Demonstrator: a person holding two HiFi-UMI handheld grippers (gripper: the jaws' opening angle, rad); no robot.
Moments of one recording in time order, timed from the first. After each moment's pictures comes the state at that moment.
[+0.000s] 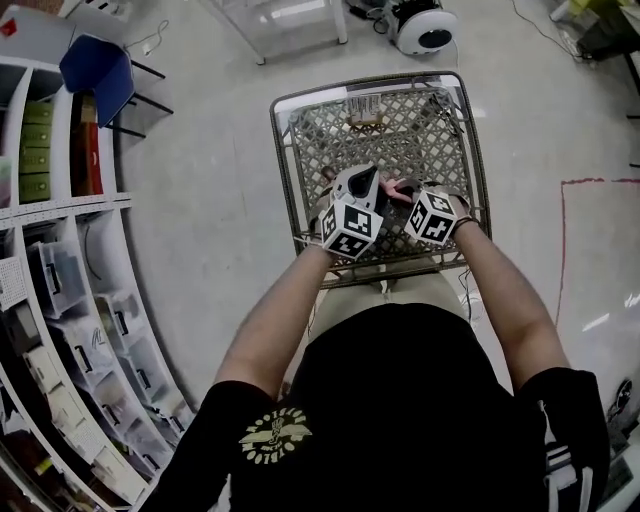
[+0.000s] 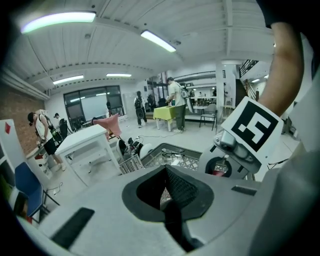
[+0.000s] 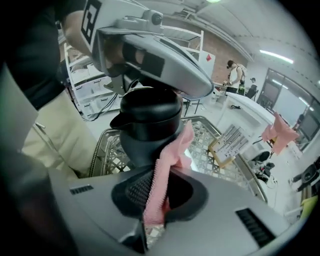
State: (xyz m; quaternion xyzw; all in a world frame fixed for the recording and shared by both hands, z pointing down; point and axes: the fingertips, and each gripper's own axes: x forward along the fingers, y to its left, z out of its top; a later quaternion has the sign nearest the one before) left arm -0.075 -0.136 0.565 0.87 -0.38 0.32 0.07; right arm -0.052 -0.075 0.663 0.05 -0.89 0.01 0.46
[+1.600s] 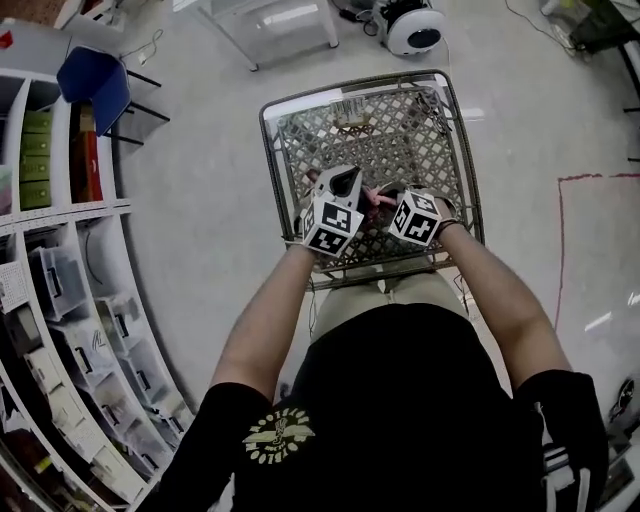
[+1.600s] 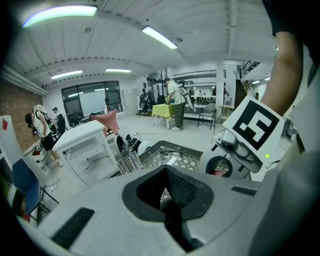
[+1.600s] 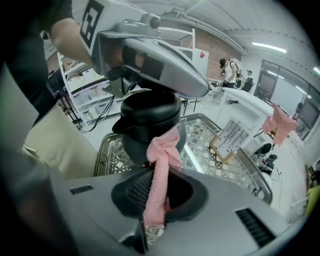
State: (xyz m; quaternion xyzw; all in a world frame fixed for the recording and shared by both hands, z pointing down) left arm -0.057 -0.136 0.560 0.86 -0.37 0.32 0.09; right arm -0.031 -0.068 0.654 0.06 -0.89 0.04 0.46
